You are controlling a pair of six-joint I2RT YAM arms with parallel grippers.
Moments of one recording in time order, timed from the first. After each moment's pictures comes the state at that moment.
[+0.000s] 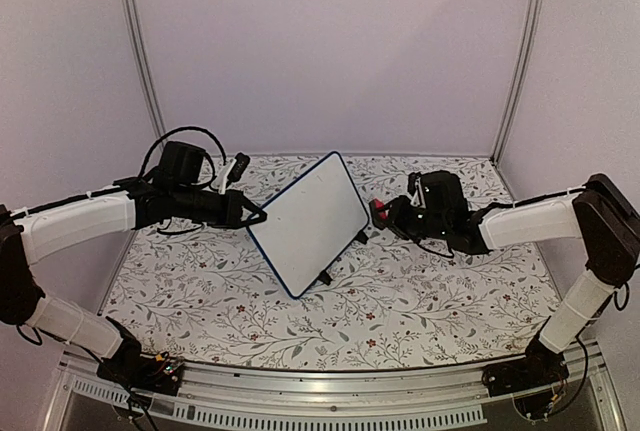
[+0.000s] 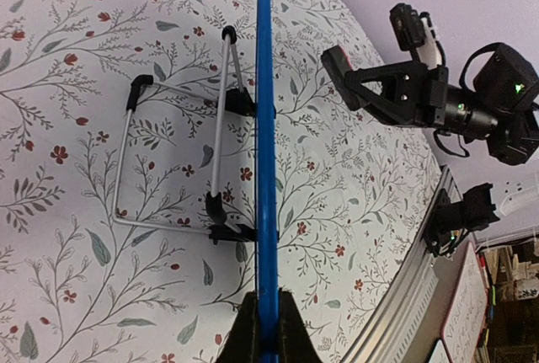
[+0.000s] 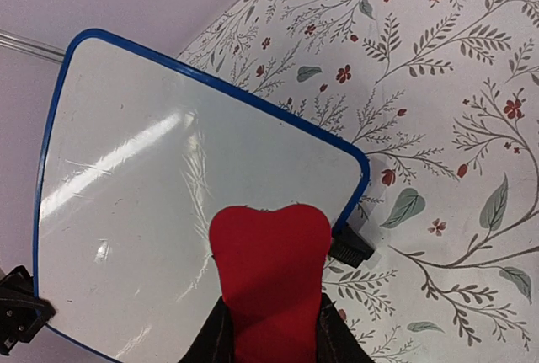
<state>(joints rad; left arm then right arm) -0.52 1.33 0.91 -0.24 0.51 -0.38 0.66 1.64 0.83 0.34 -0.09 0.96</state>
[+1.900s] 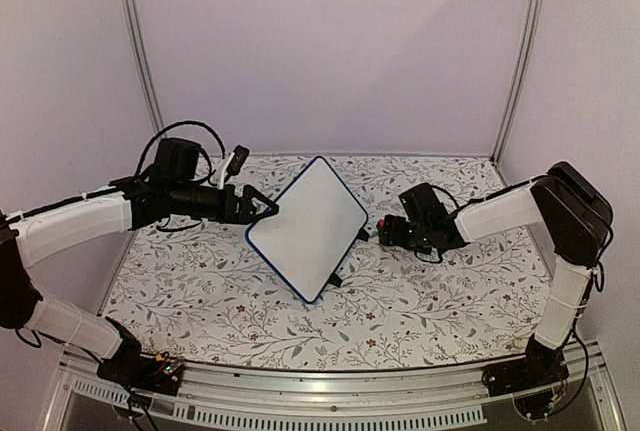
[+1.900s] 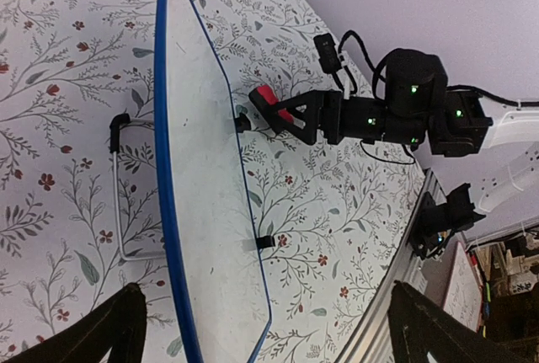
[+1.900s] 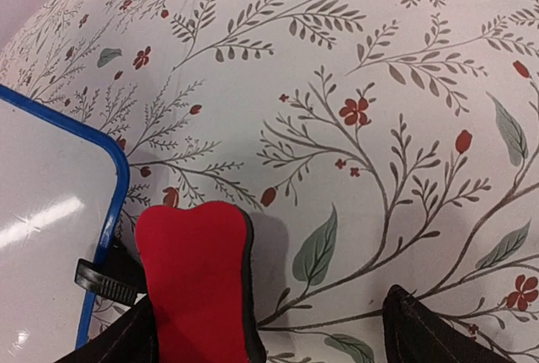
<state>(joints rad) -0.52 1.31 0.91 -0.19 0.54 -0.38 0.64 1.85 0.92 0.07 0.17 0.75</state>
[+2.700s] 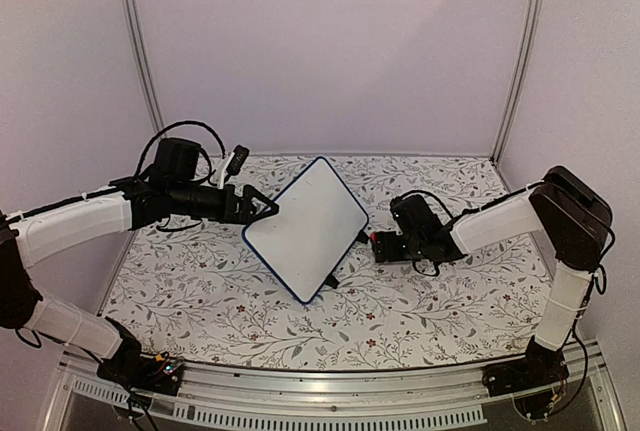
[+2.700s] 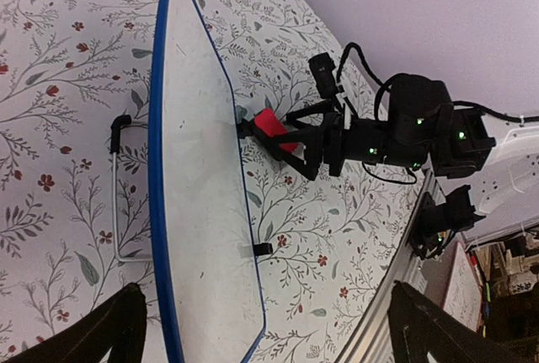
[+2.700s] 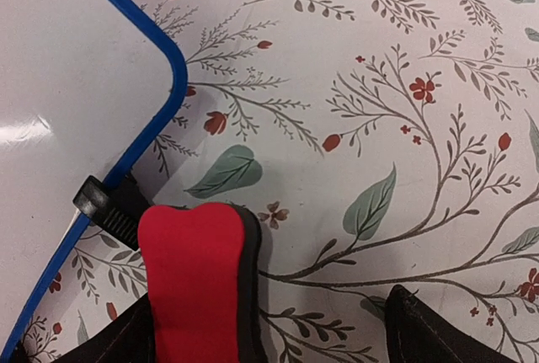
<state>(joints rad) -0.51 1.31 0.91 -0.19 0.54 -0.38 0.73 1.85 0.90 0.09 0.23 0.51</state>
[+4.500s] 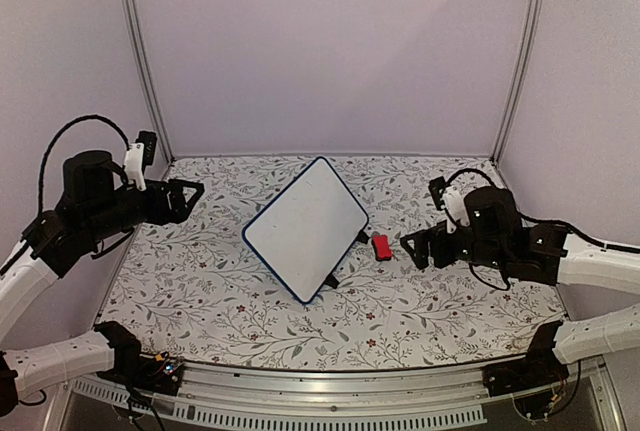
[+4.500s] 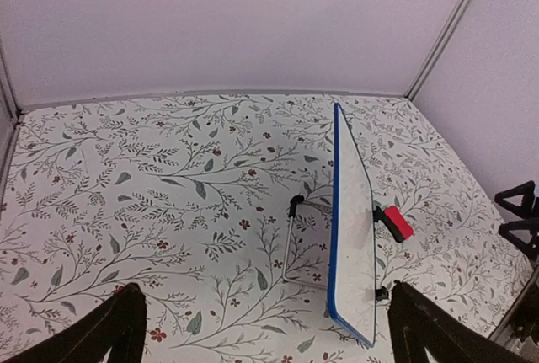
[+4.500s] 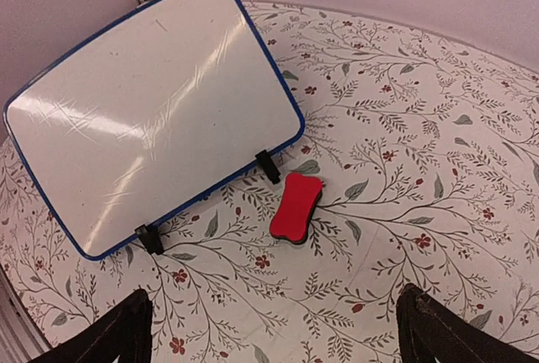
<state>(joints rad) -0.47 0.73 0.81 -0.44 0.00 -0.29 0.83 1.01 0.68 -0.20 0.21 0.31</state>
